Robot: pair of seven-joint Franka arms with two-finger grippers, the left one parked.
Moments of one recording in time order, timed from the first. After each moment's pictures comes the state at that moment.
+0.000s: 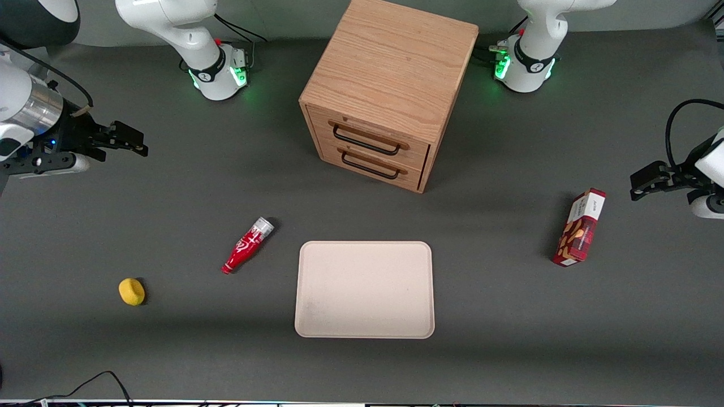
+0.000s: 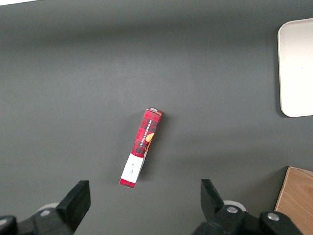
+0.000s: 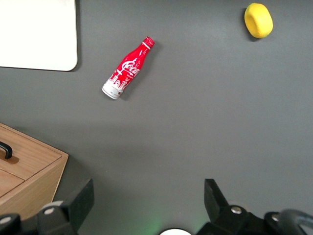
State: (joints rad) arm 0.15 -0.10 -0.10 -1.79 0.06 1.60 0.02
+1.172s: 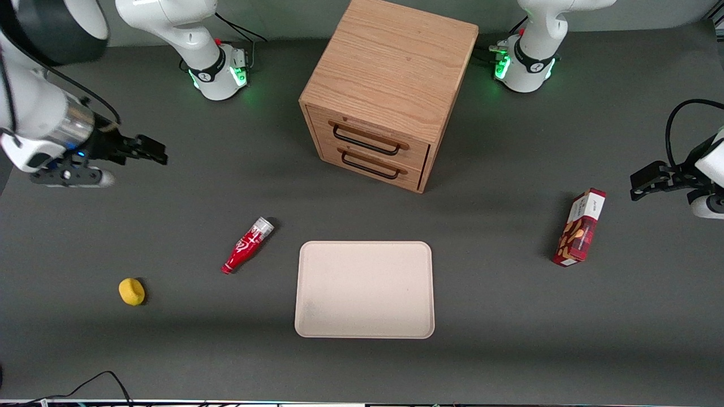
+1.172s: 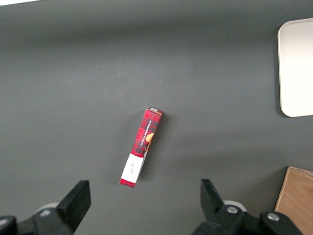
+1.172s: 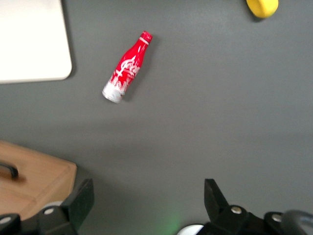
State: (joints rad) arm 0.15 0.00 -0.01 -1.79 0.06 1.65 0.29
